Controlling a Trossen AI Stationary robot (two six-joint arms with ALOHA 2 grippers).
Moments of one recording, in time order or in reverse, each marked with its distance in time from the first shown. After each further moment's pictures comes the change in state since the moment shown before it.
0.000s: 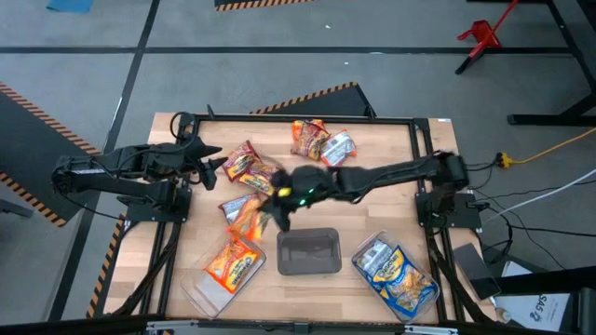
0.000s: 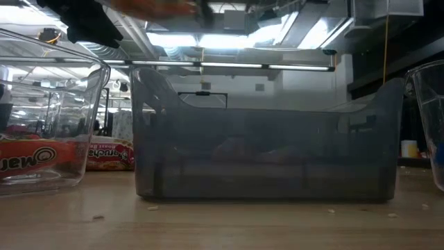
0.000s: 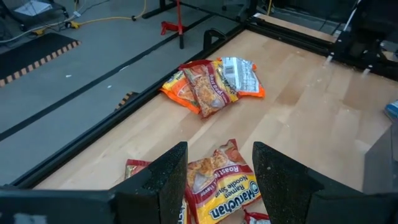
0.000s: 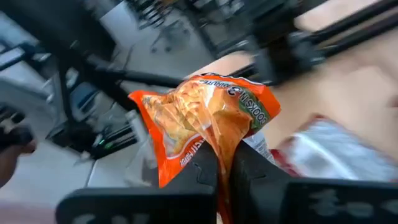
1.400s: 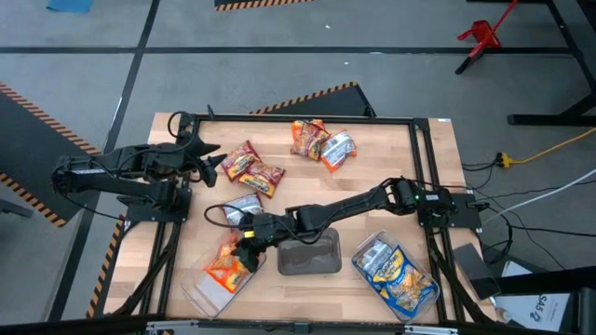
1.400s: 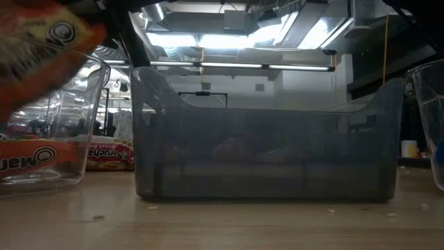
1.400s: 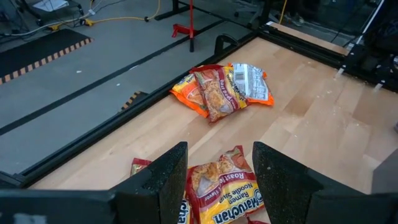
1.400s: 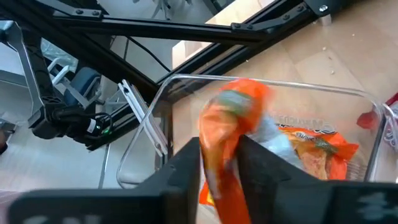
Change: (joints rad) left arm 0.000 0.000 0.000 -0.001 -0.048 -0.056; right arm 0.118 0.435 0.378 -0.026 0.044 0.163
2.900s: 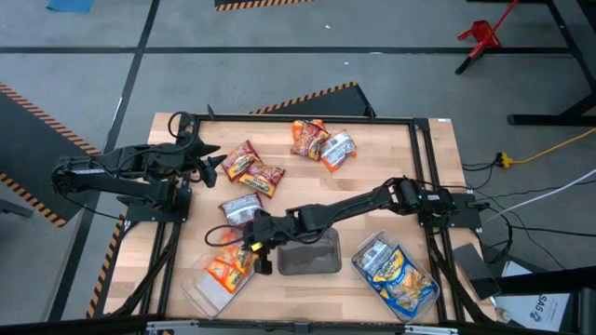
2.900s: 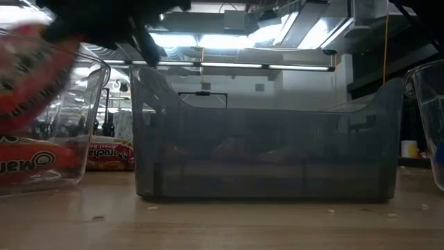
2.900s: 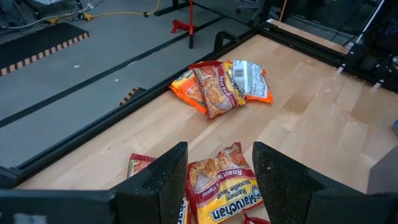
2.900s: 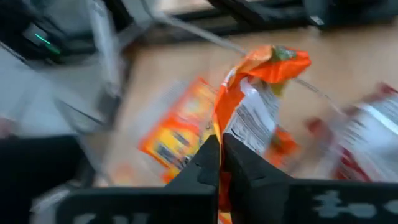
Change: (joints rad) left arm 0.000 0.000 0.000 -0.014 0.008 -0.024; right arm 0.017 -0.025 0.000 -0.167 0.009 -0.438
